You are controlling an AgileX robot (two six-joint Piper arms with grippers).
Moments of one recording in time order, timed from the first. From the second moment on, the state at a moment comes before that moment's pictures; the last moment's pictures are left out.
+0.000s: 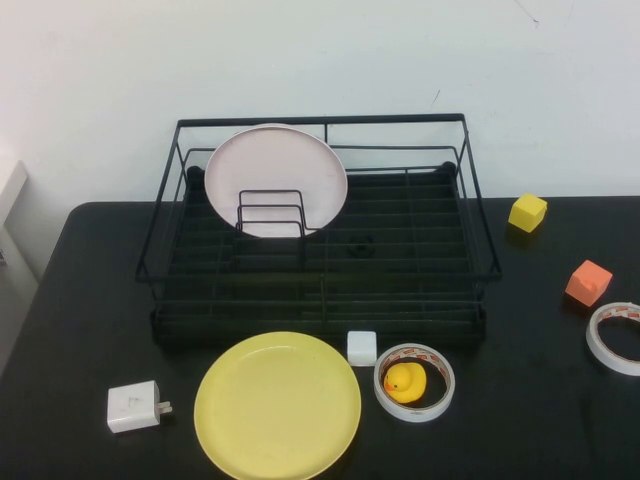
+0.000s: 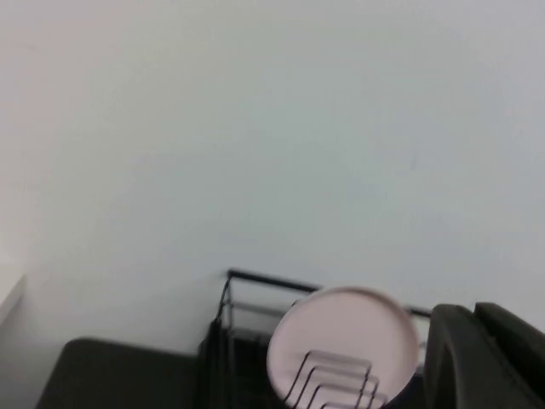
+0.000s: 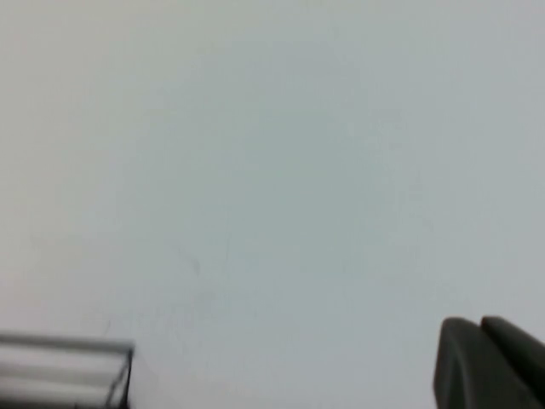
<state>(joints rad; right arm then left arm) 0.02 0.09 -0.43 -0.30 0.26 0.15 -0.10 0.23 -0.44 -0.09 0.23 -0.24</state>
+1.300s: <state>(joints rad) 0.57 1.85 -0.86 1.51 0.42 -1.26 -0.10 0.57 -0.29 -0.03 0.02 -0.29</state>
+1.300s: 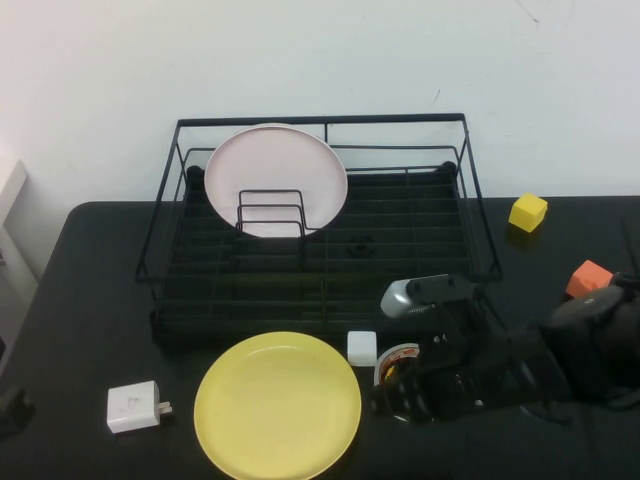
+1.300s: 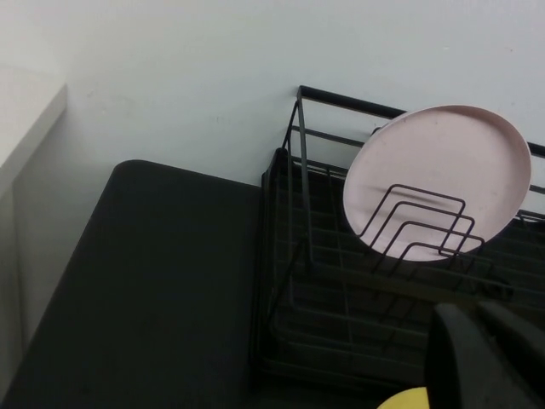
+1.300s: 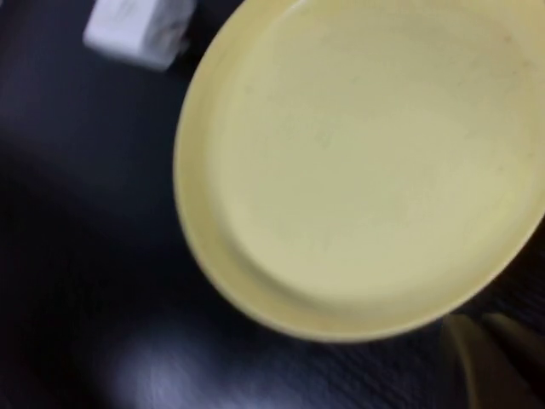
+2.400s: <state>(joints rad) 0.54 2.21 -1.08 1.74 0.53 -1.25 -0.10 0.57 -0.29 -0.03 -0.01 -0.35</state>
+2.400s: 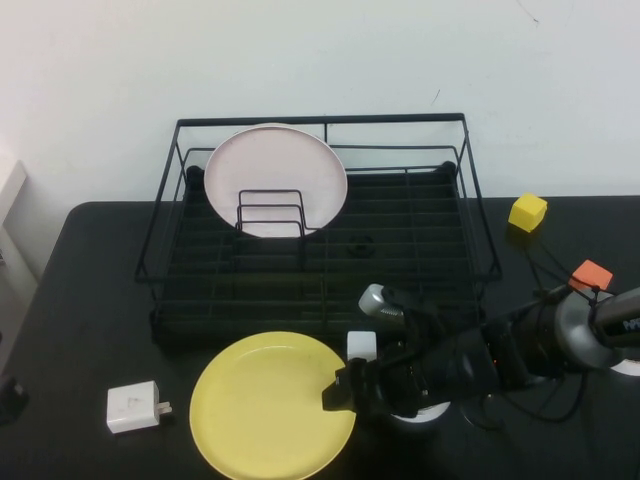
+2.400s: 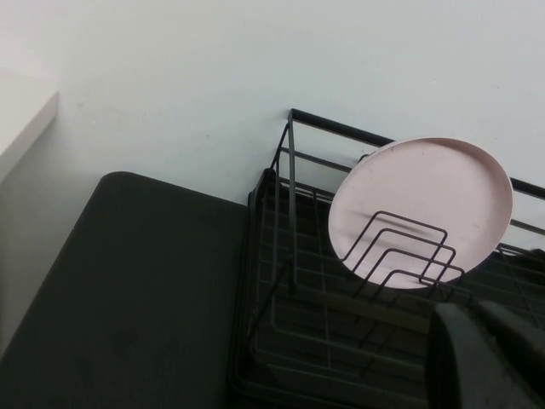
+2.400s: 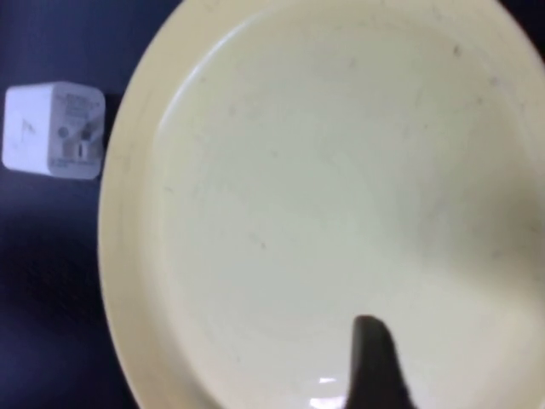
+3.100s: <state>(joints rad) 0.56 2.13 -1.08 1.65 0.52 -1.27 -0.12 0.57 -0.29 -0.10 0.02 -0.47</state>
